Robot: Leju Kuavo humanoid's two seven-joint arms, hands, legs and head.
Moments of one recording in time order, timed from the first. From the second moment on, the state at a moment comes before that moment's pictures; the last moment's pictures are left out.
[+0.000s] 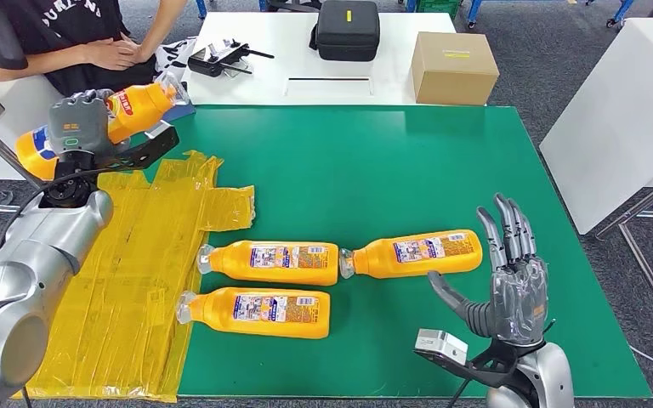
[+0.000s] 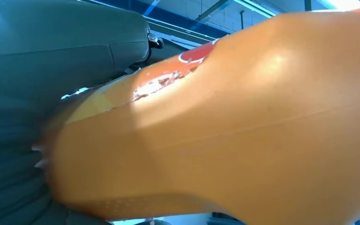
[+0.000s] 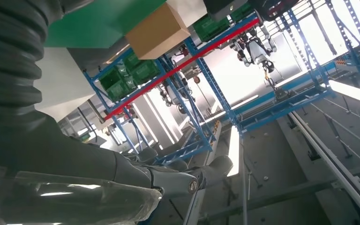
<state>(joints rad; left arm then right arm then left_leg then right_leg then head) -1.05 0.08 -0.11 -0.38 -1.57 0.54 0.24 0.10 -0.22 0.18 -1.88 0.93 -0.63 -0.23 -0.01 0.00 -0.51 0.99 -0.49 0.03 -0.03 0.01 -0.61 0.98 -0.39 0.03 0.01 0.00</state>
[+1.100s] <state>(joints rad) -1.03 0.01 -0.02 -0.38 -1.43 0.47 0.01 -0.11 -0.65 -0.15 -1.70 0.72 0.12 -0.14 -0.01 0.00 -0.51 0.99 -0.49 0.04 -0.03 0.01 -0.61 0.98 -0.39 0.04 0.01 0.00</state>
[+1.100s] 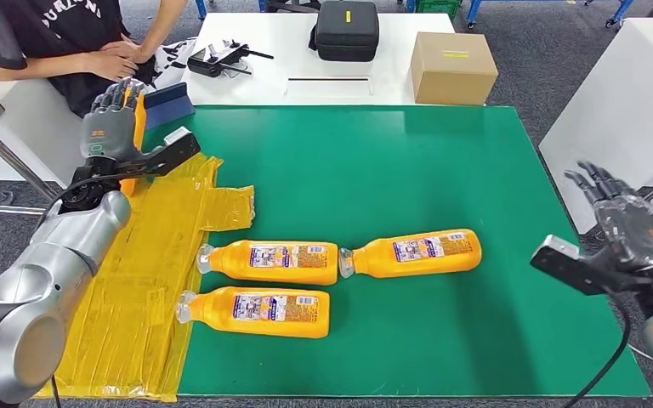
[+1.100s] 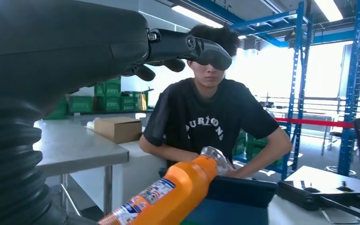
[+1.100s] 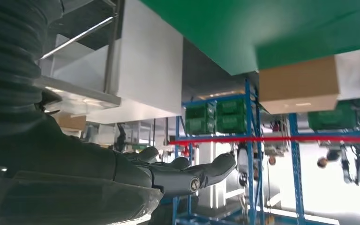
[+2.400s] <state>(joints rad) -0.93 -0.09 0.06 -0.55 -0.64 0.18 -0.45 -0.95 -0.50 0.77 -0.92 0.50 0.31 -0.36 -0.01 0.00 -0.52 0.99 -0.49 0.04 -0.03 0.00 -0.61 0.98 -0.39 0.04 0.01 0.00</state>
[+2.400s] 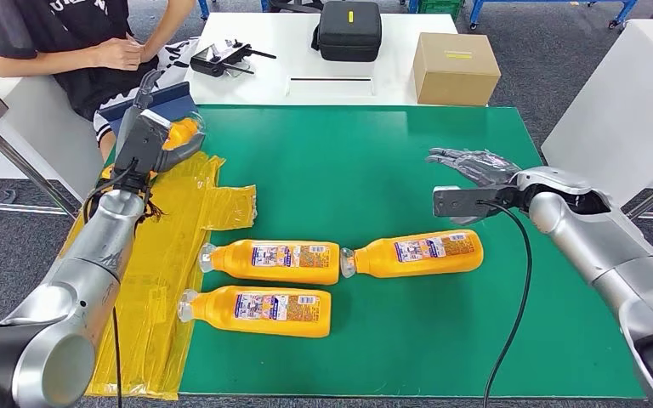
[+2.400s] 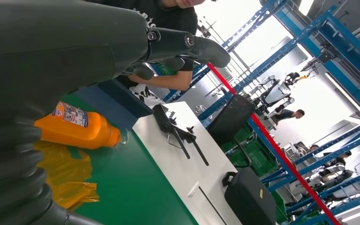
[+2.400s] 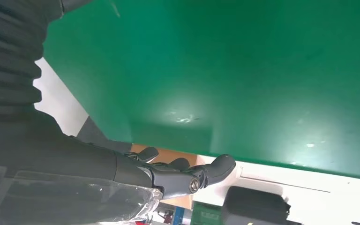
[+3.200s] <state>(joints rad) -0.91 -0.05 0.01 -0.56 -0.54 0.22 -0.39 -0.51 -0.70 0.67 -1.28 0.72 0.12 -0.05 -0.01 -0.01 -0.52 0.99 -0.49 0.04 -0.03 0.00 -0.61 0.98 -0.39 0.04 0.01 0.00</state>
